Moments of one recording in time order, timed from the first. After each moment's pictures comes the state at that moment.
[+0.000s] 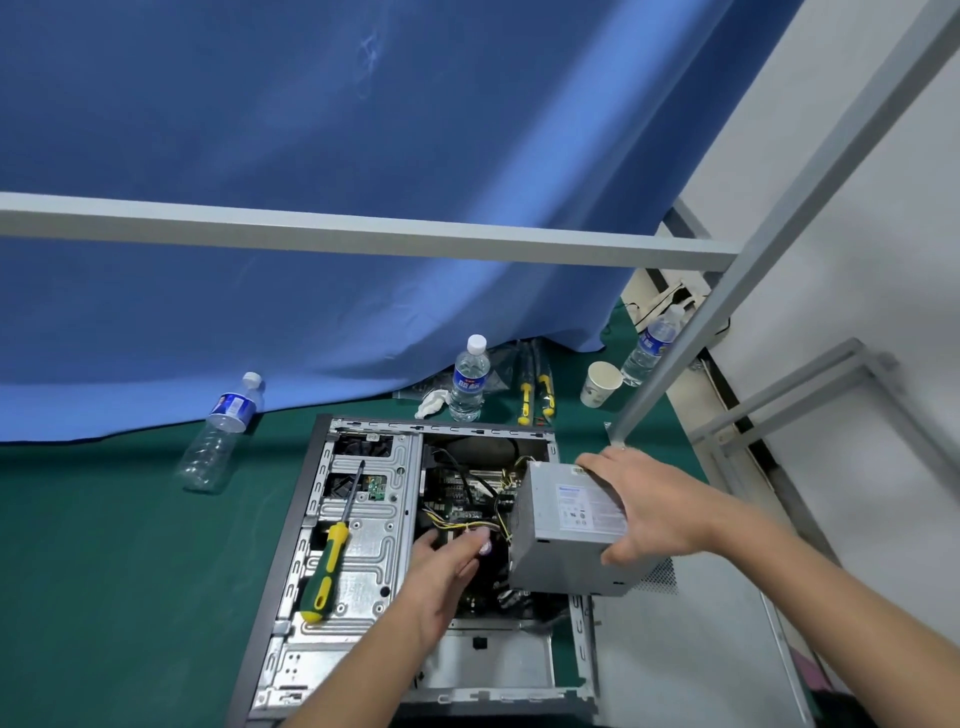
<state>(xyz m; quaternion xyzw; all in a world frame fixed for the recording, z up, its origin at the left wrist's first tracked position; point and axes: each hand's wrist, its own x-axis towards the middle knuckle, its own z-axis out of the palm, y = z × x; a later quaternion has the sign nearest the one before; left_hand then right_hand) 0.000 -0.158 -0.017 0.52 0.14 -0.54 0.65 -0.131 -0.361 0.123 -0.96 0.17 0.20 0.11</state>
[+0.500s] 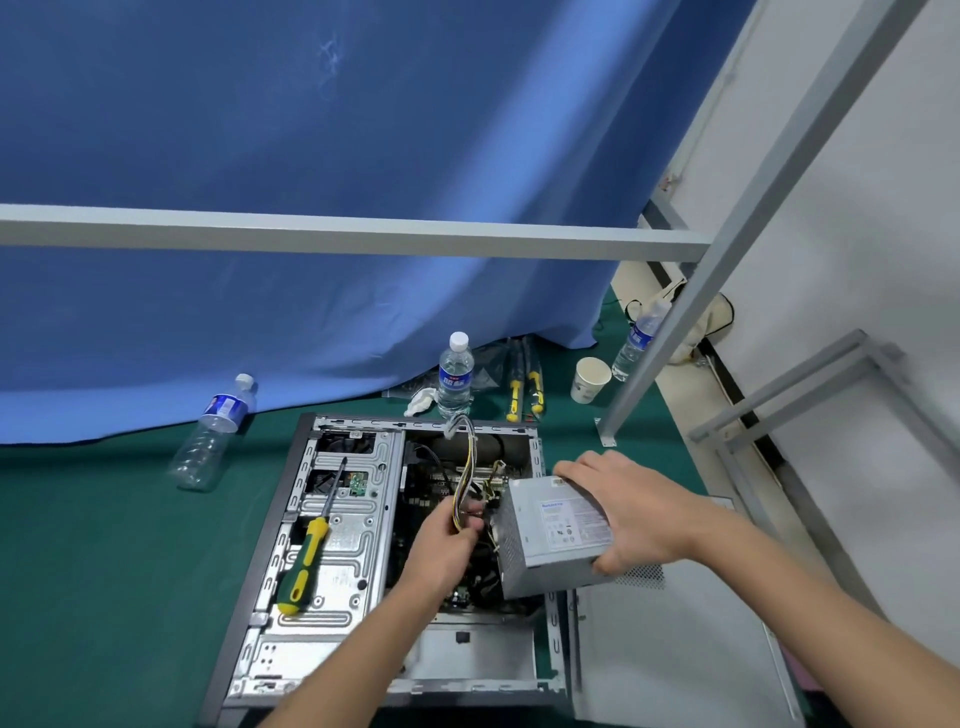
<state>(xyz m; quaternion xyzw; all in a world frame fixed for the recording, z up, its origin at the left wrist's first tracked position) -0.016 -0.188 0.003 0.74 -0.12 -0.43 0.50 -0.157 -0.378 0.100 -0.97 0.12 0.17 0.09</state>
